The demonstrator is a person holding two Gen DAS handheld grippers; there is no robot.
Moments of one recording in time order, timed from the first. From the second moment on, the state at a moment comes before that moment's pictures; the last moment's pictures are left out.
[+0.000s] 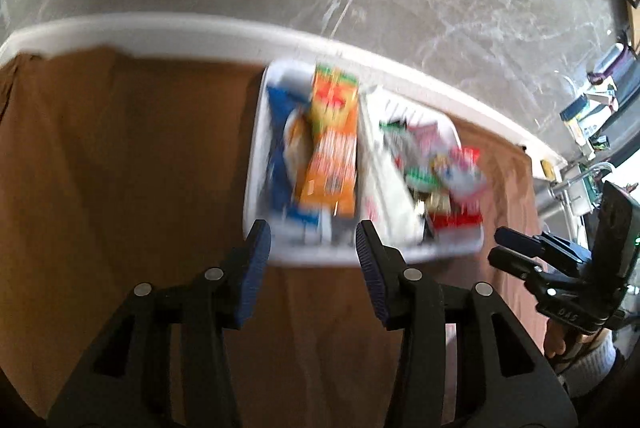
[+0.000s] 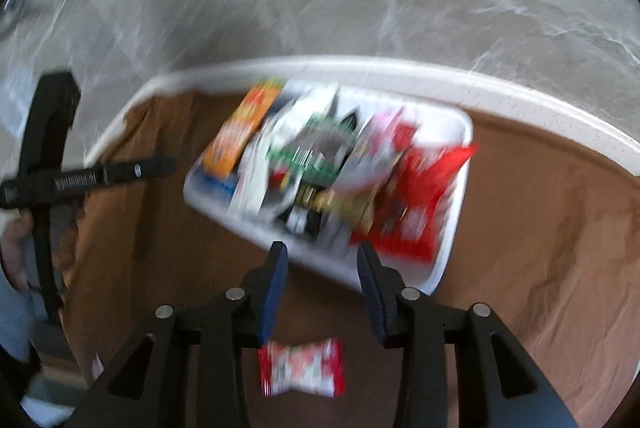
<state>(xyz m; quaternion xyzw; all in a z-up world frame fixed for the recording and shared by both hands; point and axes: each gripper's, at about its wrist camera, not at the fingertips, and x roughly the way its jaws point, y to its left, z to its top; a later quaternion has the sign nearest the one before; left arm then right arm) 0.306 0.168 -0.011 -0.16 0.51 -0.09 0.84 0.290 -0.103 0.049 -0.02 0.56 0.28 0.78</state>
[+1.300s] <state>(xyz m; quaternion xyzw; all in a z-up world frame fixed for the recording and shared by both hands) -0.067 0.176 -0.029 -0.30 0.58 0.13 0.74 0.226 -0.059 -0.009 -0.34 0.50 0.53 0.60</state>
